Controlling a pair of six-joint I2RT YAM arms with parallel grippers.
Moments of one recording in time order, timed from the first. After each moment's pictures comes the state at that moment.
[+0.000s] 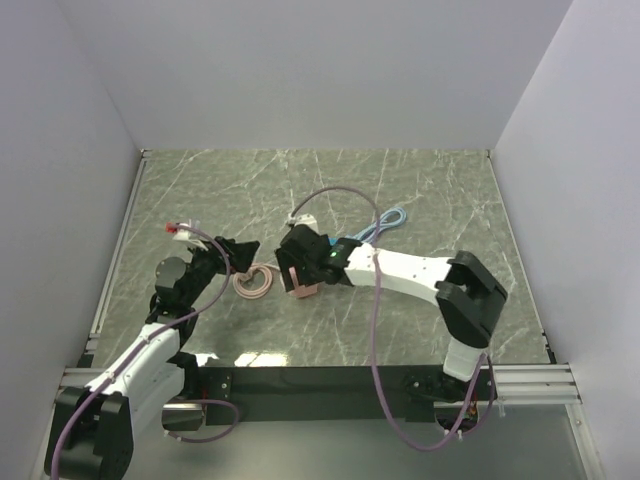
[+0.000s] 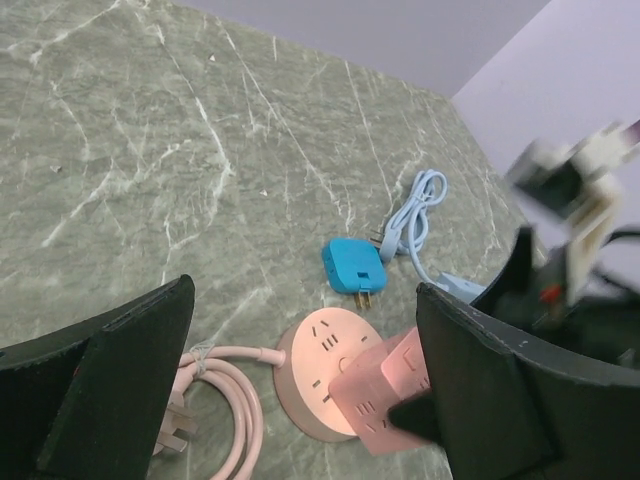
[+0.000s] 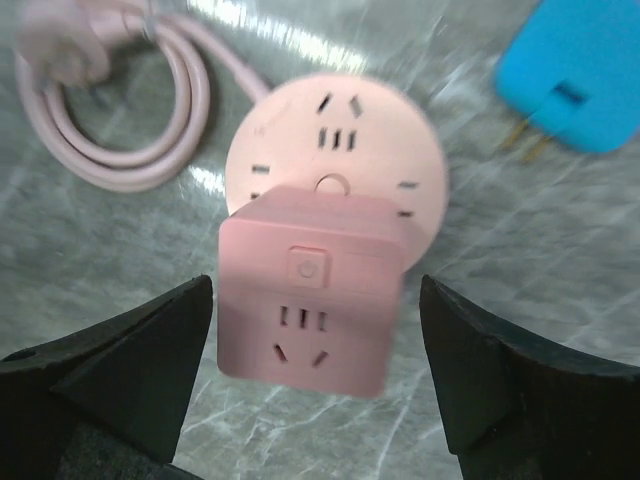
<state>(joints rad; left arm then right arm) -0.17 0.84 0.21 0.62 0.32 -0.57 1.01 1.78 1.26 -0.47 0.25 0.57</state>
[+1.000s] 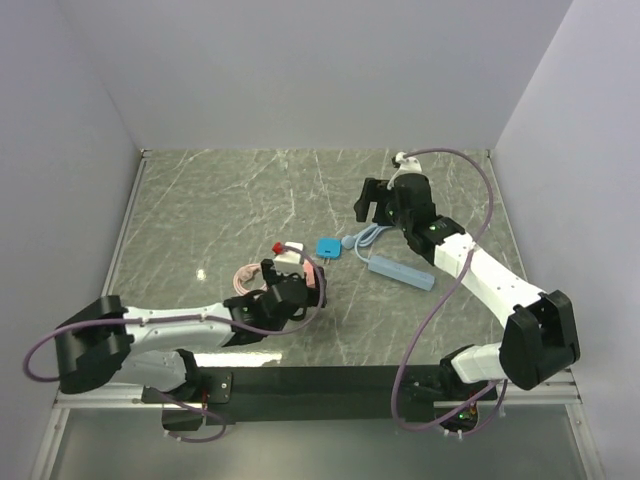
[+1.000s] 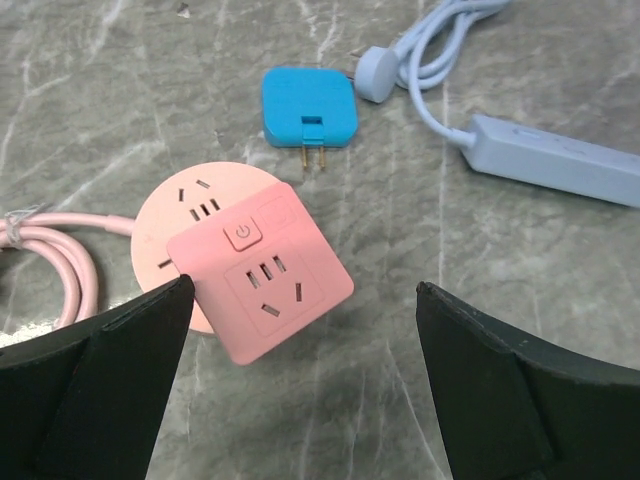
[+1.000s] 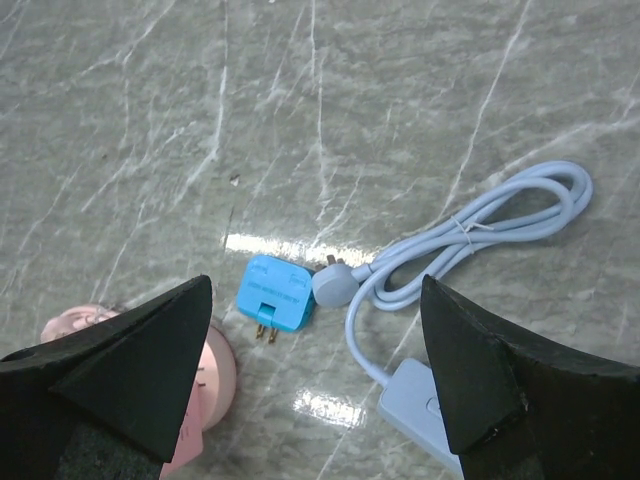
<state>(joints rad) -1.13 1.24 0.56 0.20 -0.68 -0.61 0.45 1.36 1.02 -0.14 0.10 0.40</state>
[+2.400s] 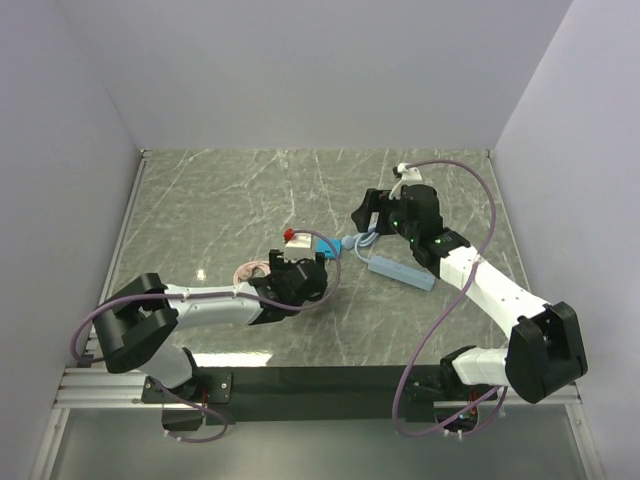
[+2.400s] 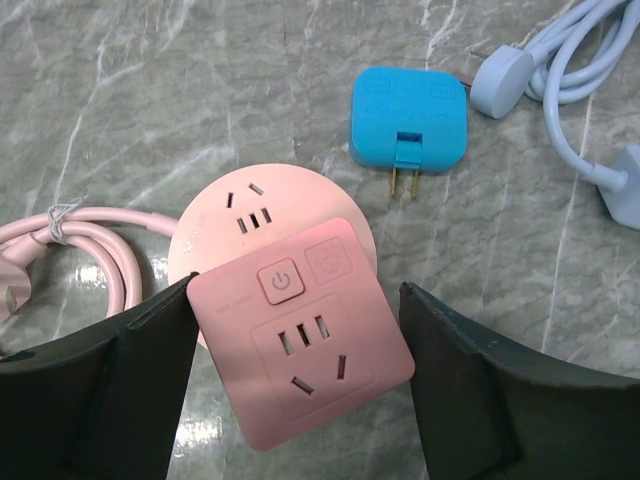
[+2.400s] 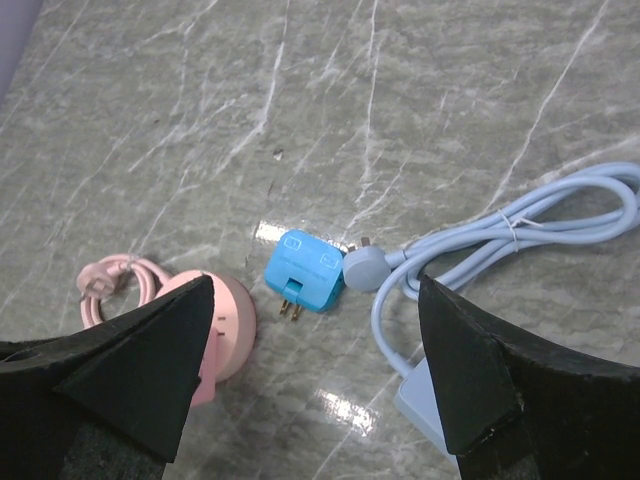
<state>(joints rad) -1.05 1.51 0.76 0.02 -0.76 -0.67 0.42 1.28 0.88 -0.01 -0.07 0.37</state>
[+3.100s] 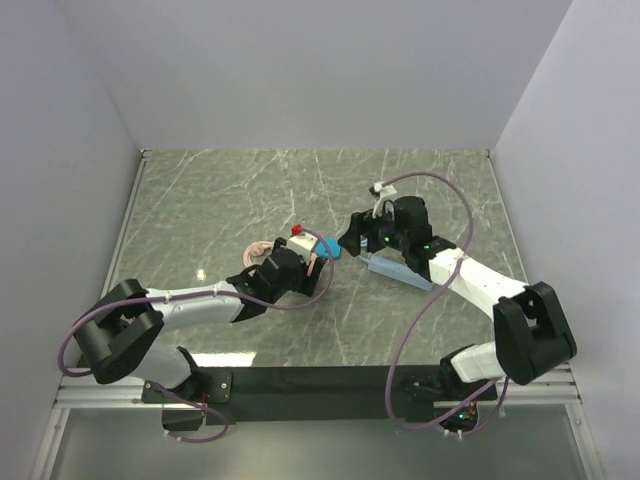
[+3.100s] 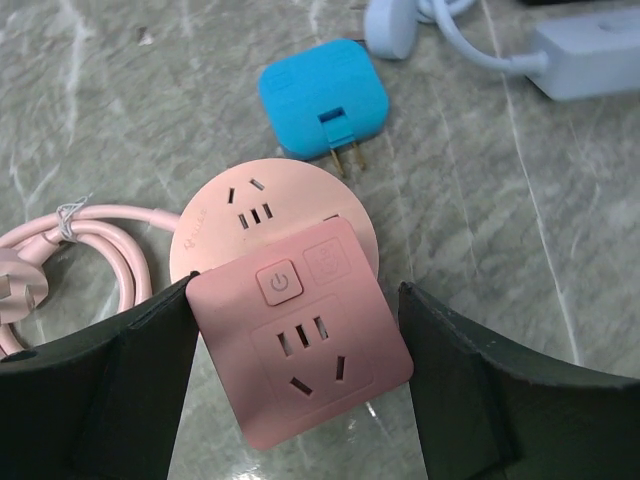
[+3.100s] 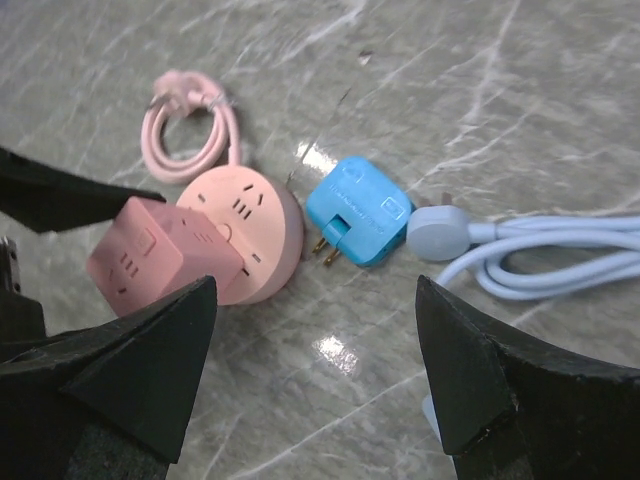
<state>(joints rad) -0.90 1.42 0.63 0.25 -0.33 -0.20 0.42 1.37 0.77 0.12 -0.35 0.24</state>
